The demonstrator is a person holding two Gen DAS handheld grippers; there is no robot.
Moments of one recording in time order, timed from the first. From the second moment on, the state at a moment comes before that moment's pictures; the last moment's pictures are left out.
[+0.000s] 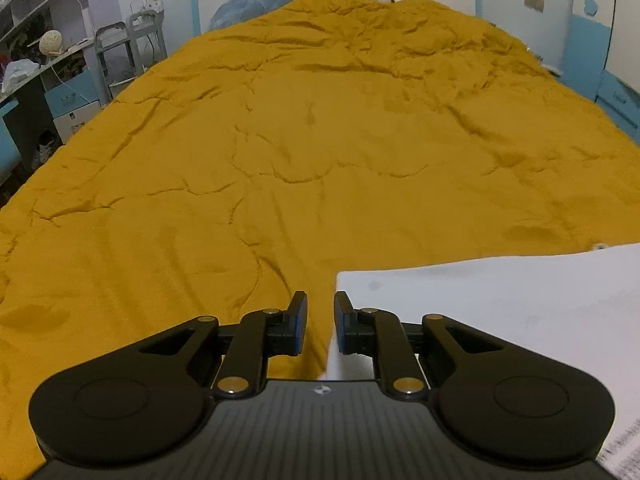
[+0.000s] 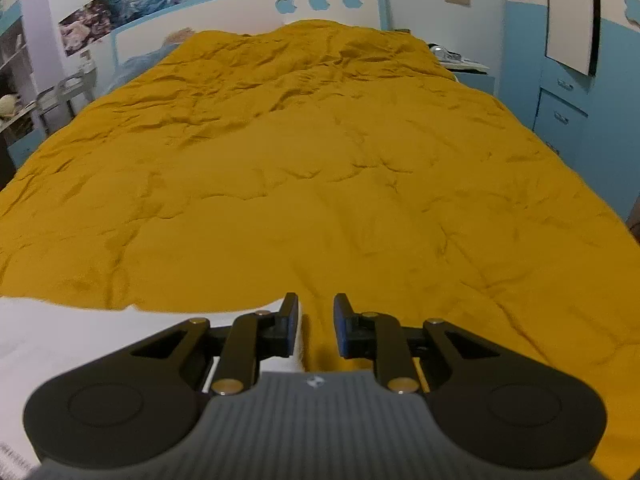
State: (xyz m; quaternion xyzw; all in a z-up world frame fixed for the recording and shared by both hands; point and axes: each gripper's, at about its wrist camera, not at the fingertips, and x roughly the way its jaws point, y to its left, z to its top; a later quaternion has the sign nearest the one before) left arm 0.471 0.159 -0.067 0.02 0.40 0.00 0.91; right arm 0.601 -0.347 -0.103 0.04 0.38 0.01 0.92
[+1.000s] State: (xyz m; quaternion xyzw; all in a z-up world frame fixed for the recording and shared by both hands) left arm 0.284 0.219 -0.090 -0.30 0.44 0.02 0.85; right arm 0.329 -0.415 -0.127 0.42 0.40 -0.02 0.81
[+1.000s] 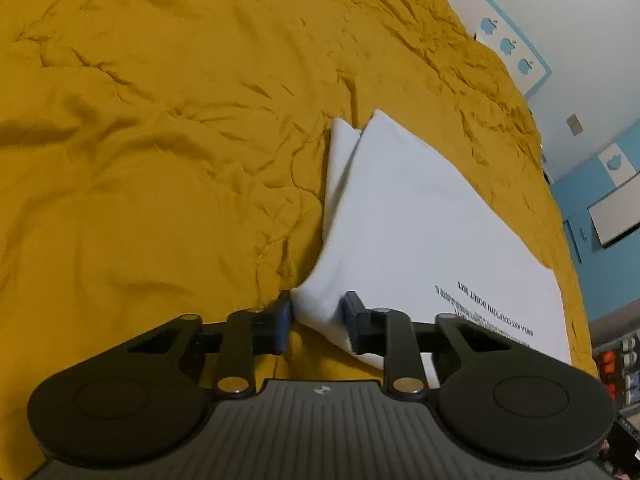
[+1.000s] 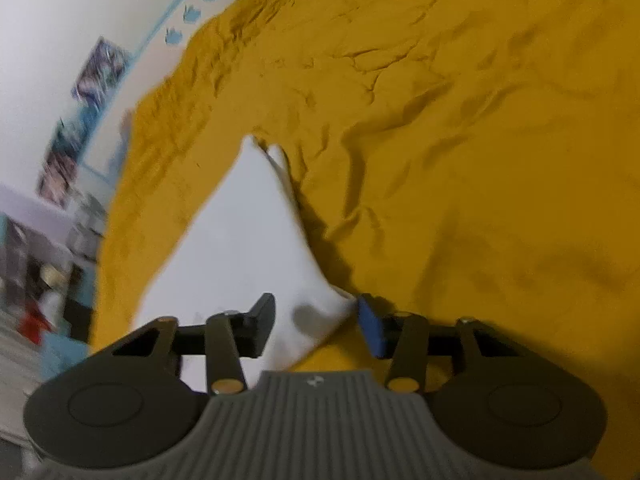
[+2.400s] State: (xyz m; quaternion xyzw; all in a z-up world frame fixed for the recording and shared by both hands) left arm 0.339 0.117 -0.045 -0.10 0.41 -0.01 0.91; right arm 0.357 -0.398 -0.088 0.15 0.34 -0.04 0.93
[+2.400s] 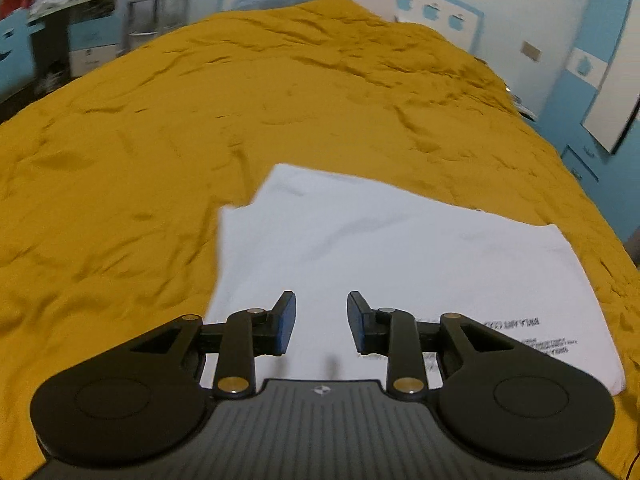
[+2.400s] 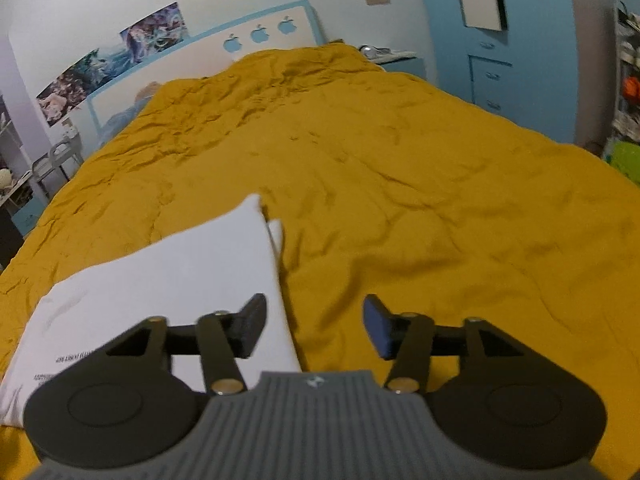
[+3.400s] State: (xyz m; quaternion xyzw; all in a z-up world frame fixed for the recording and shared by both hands) left arm 0.496 0.000 -0.127 -0.06 0.44 -0.12 0.89; right arm 0.541 -0.398 -0.164 0.29 0.41 0.06 0.87
